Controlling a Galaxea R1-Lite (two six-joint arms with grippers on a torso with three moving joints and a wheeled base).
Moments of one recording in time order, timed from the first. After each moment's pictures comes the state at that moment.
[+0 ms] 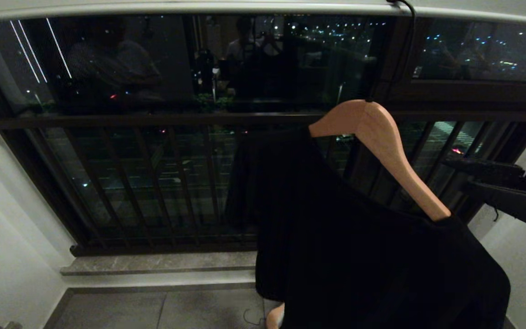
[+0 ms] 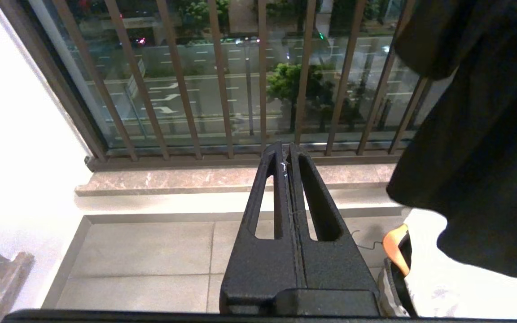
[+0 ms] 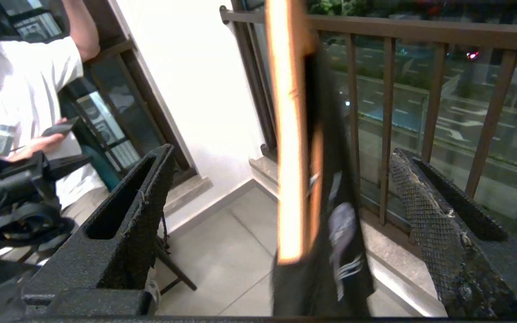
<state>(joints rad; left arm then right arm) 0.00 0.00 0.00 0.01 0.00 0.00 -0.01 1.15 -0.53 -0.79 0.97 0.27</state>
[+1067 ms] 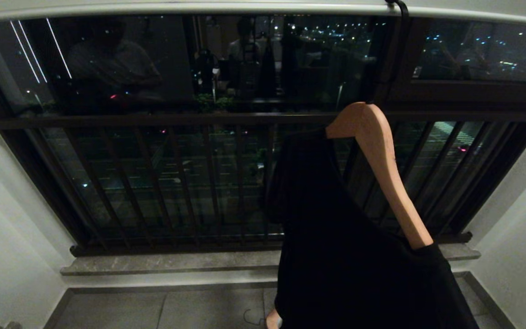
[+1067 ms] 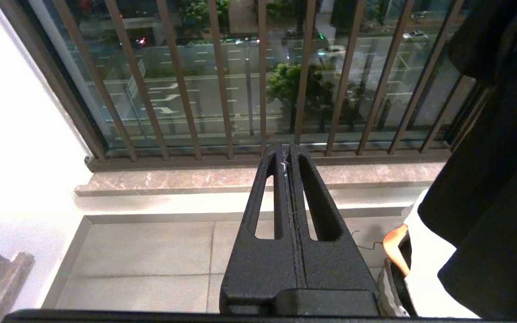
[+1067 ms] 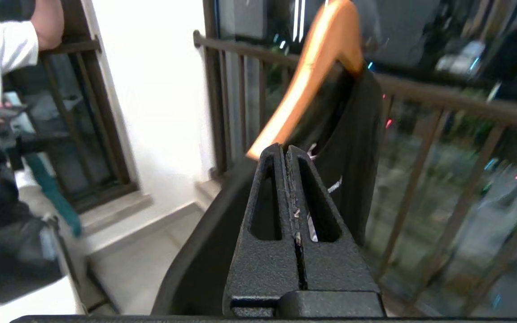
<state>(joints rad) 0.00 0.00 0.00 0.01 0.00 0.00 -0.01 0.69 -0.25 -0.78 0.84 0.15</state>
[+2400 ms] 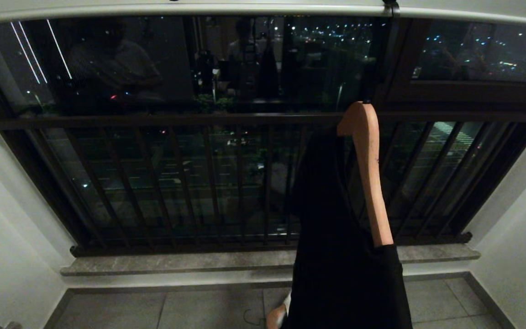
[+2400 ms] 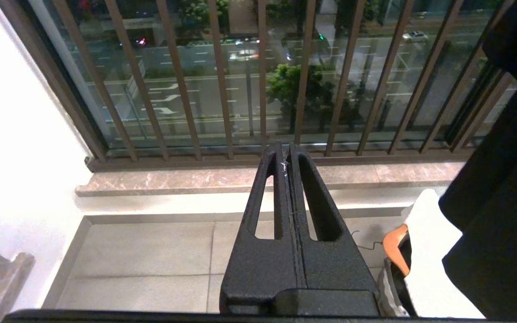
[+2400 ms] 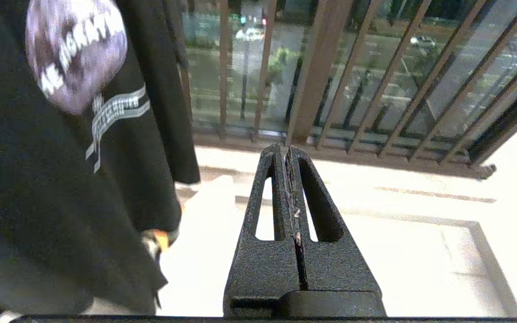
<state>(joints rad) 0.00 0.00 0.00 0.01 0.00 0.00 0.03 0.21 0.00 -0.14 0.05 -0.09</state>
